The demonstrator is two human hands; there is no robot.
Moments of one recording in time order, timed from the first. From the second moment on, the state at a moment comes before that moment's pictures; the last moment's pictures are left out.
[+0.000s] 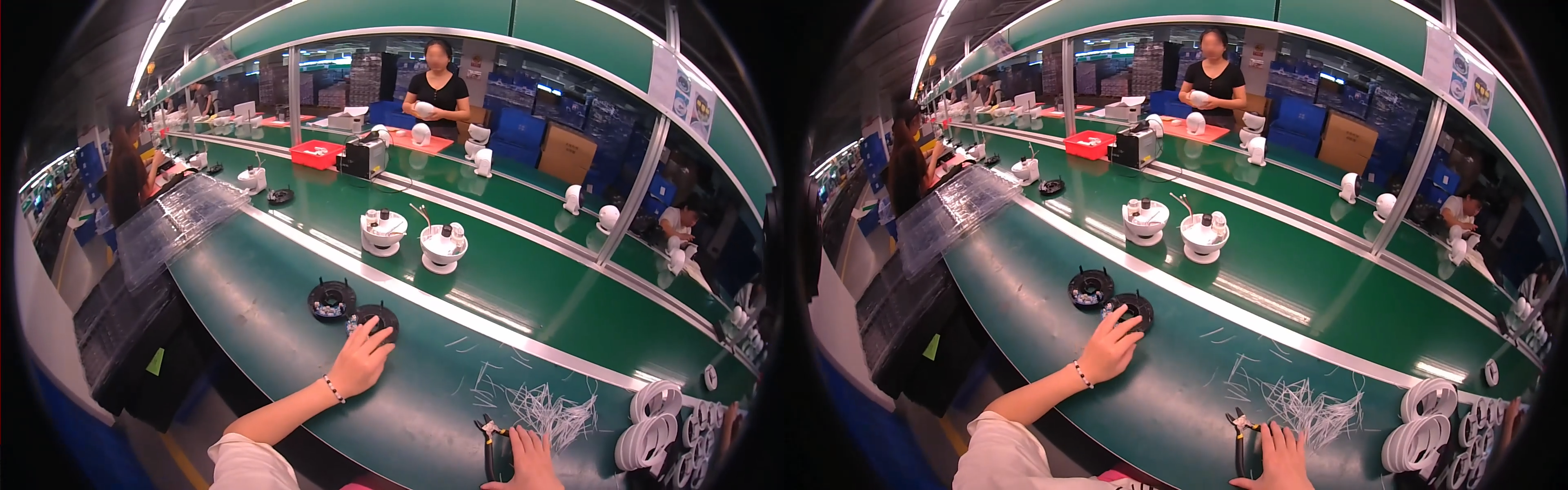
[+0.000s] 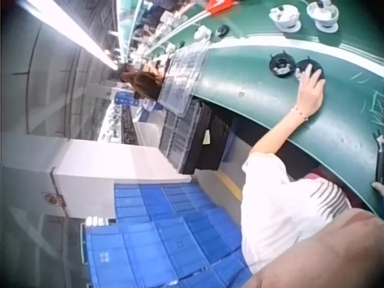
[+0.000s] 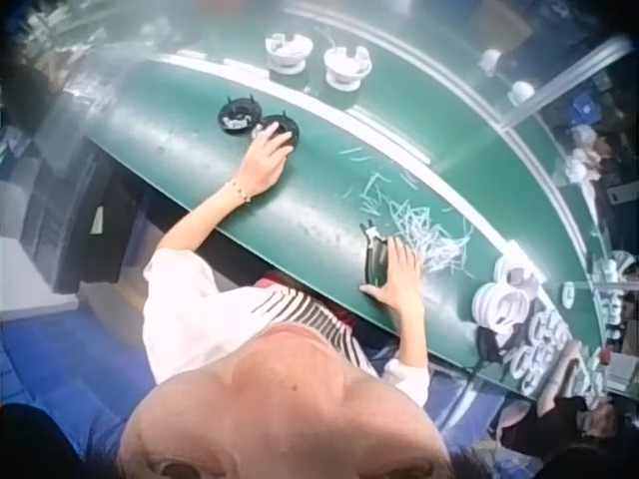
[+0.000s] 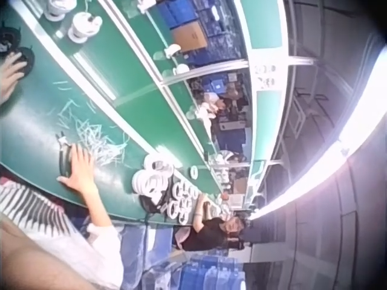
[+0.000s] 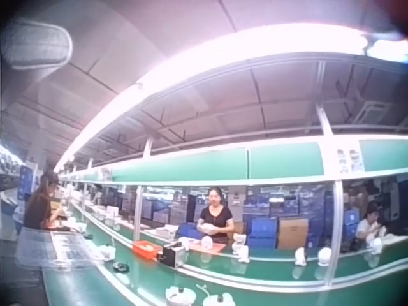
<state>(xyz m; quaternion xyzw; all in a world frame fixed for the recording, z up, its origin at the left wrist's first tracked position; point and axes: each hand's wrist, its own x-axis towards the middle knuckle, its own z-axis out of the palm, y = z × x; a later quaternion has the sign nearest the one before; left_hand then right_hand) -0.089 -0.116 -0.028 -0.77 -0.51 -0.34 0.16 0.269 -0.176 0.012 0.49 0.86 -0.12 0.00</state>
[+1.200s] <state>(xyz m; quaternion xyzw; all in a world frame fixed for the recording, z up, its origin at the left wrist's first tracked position) 0.015 -0.087 -0.075 -0.84 -0.29 -0.35 -0.31 0.257 -0.066 0.069 0.31 0.89 0.22 -0.27</state>
